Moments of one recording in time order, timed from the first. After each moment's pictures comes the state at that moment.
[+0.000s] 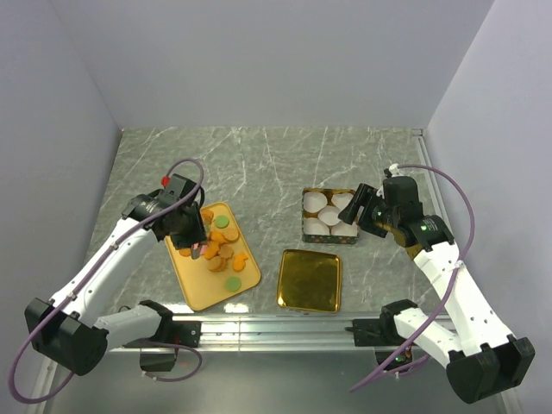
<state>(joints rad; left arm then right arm) -0.44 1.13 1.07 -1.10 -0.11 -0.73 0.27 0.93 0.93 -0.74 -0.09 0.62</state>
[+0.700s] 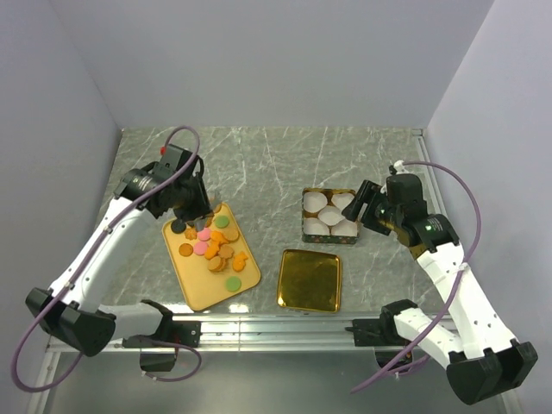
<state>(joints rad) -0.44 1.23 1.38 -1.16 -0.08 -0.72 0.27 0.93 0.98 -0.78 -0.06 0.62</state>
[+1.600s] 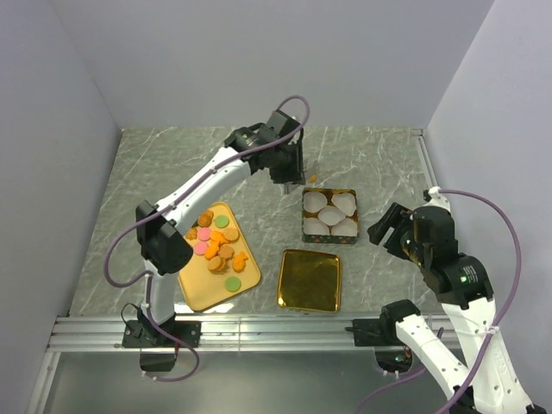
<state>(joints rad) -0.74 1.97 2.11 -0.99 0.03 -0.69 0.27 0.63 0.99 -1.03 0.14 0.65</state>
